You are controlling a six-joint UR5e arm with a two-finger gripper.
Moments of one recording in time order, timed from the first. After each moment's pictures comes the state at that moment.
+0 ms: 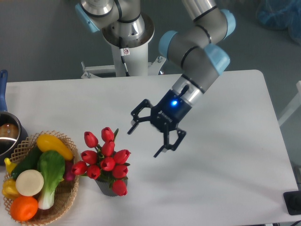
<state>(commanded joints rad) 2.73 -1.80 -1.81 -0.81 0.52 1.16</state>
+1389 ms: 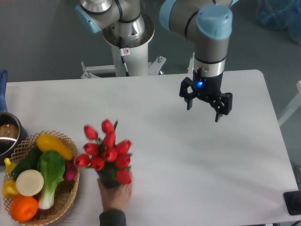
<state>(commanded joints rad) 2.65 -1.73 -1.79 -1.01 1.56 1.28</state>
